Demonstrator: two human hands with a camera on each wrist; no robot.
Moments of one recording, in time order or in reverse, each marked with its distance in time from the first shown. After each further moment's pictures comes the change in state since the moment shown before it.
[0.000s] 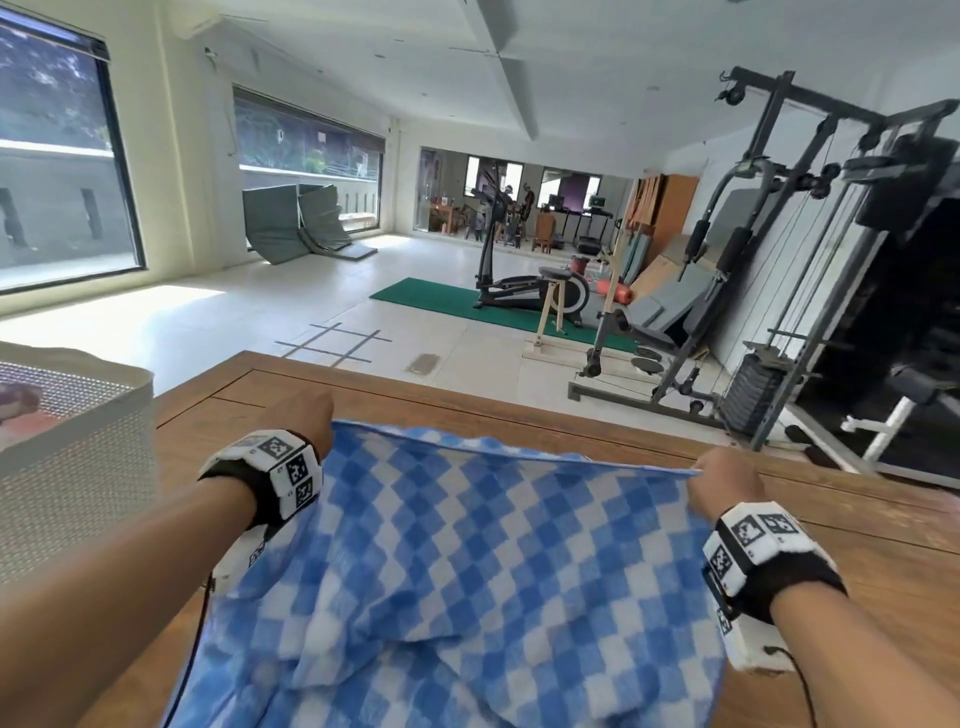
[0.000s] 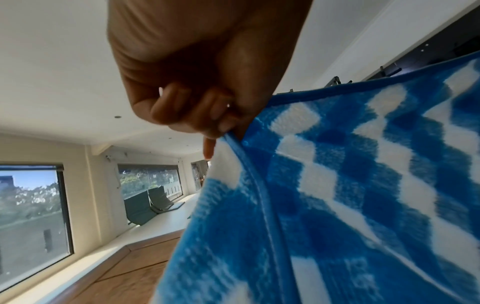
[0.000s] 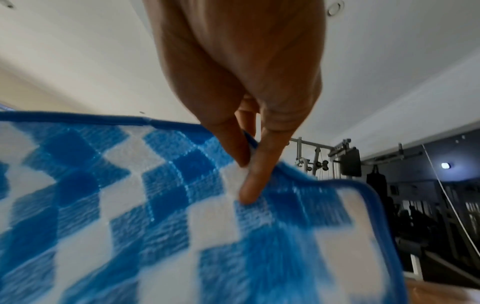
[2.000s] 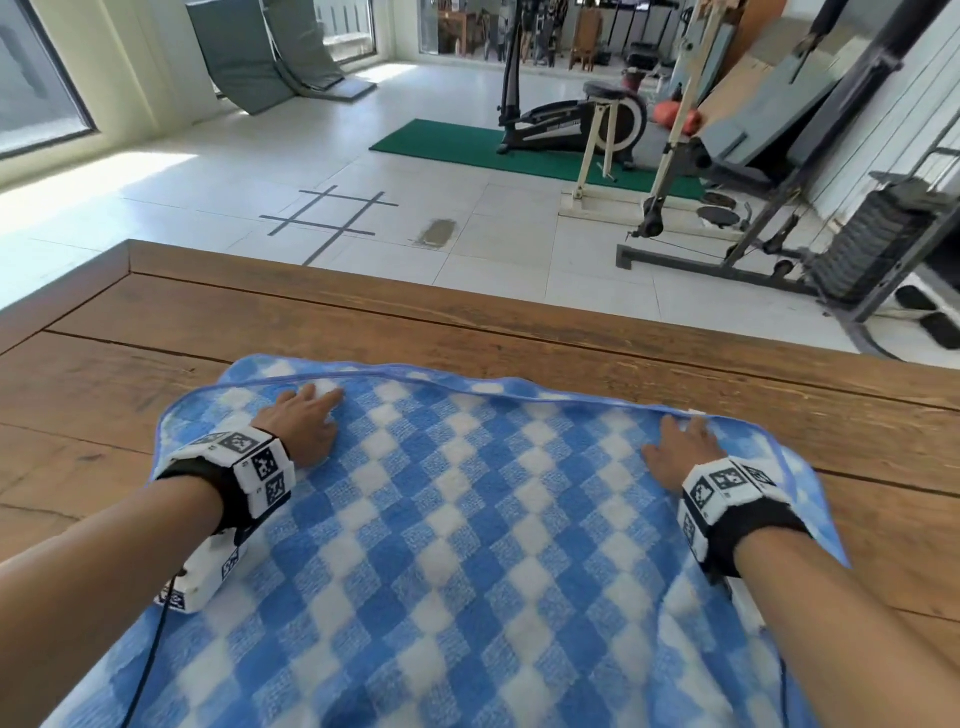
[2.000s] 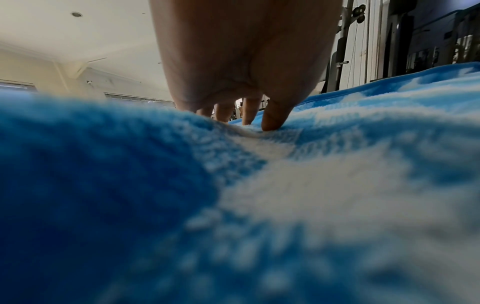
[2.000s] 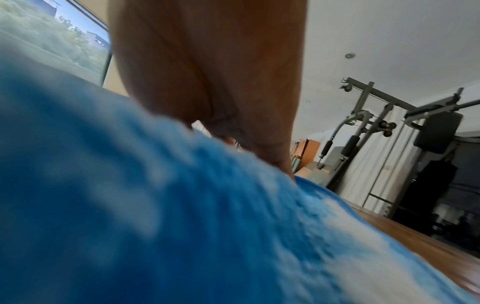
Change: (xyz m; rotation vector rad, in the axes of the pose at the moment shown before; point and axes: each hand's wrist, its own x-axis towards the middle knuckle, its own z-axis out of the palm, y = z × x) left_hand 0.259 0.060 0.277 -0.025 -0.481 0.088; right_hand 0.245 -0.073 0.297 -0.251 -0.580 -0.013
